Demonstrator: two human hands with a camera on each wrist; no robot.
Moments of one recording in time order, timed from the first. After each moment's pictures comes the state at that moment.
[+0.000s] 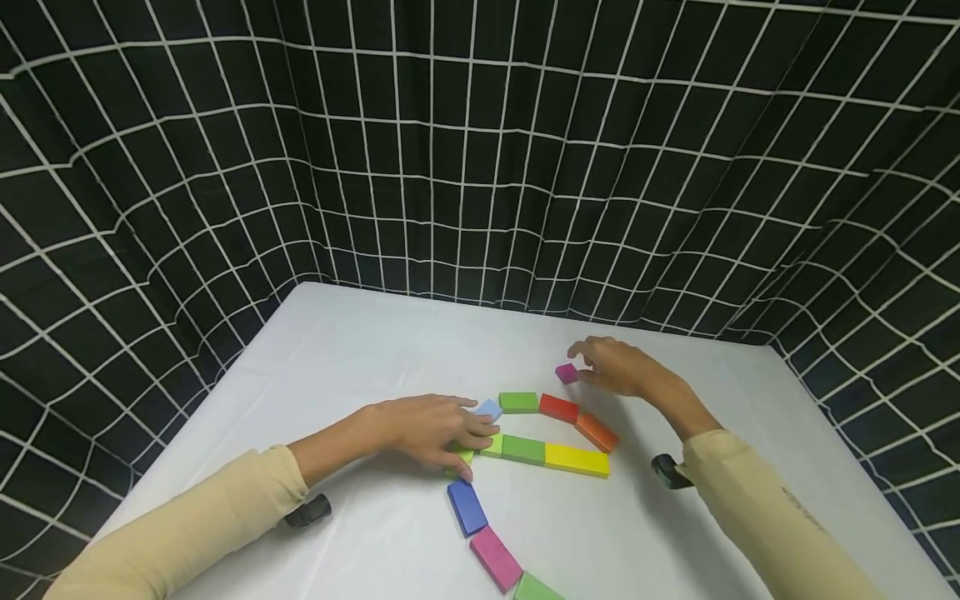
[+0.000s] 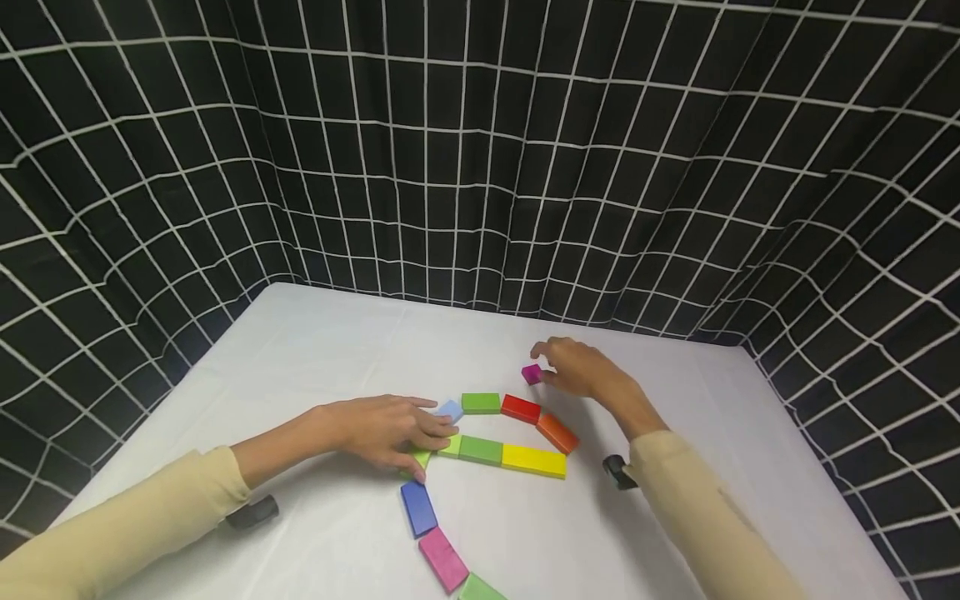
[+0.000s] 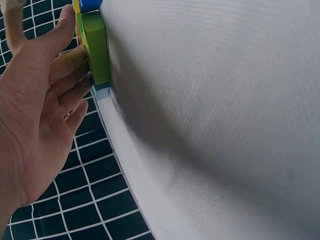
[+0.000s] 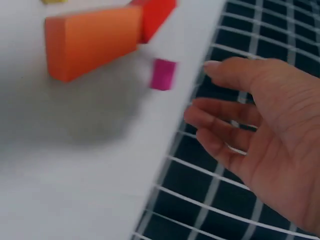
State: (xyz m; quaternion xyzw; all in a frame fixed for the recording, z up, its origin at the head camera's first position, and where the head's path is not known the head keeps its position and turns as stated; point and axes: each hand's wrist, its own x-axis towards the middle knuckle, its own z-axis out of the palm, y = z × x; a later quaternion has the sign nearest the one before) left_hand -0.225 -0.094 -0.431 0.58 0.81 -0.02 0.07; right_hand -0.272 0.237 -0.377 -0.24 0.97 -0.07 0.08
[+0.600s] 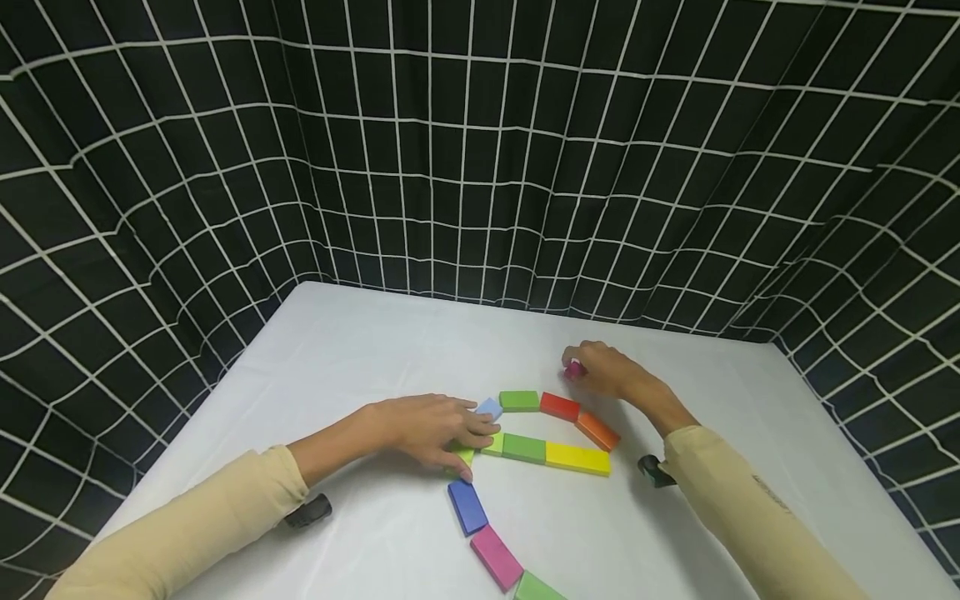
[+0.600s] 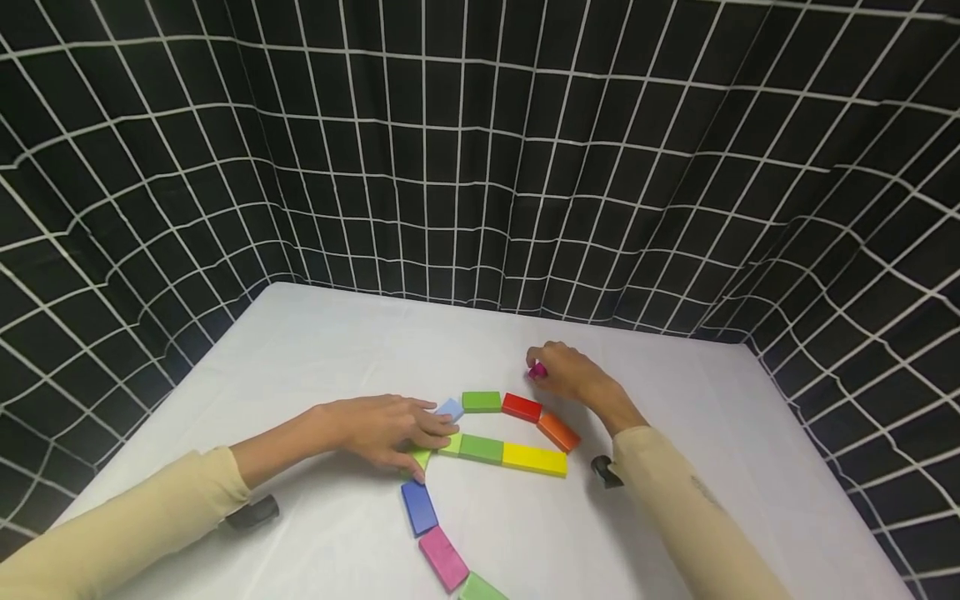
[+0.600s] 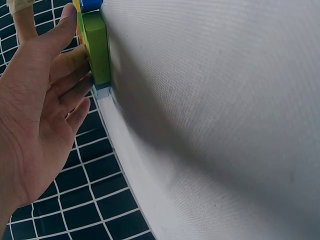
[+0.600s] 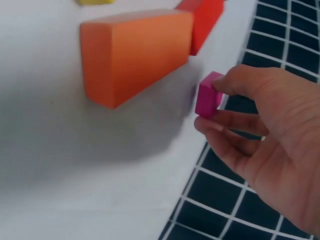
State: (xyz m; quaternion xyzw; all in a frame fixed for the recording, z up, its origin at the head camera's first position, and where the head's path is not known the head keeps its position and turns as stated) left_hand -0.223 -0.094 -0.429 0.57 0.82 -0.01 0.08; right_hand -0.288 0.231 -0.404 -0.22 0.97 -0.08 0.08
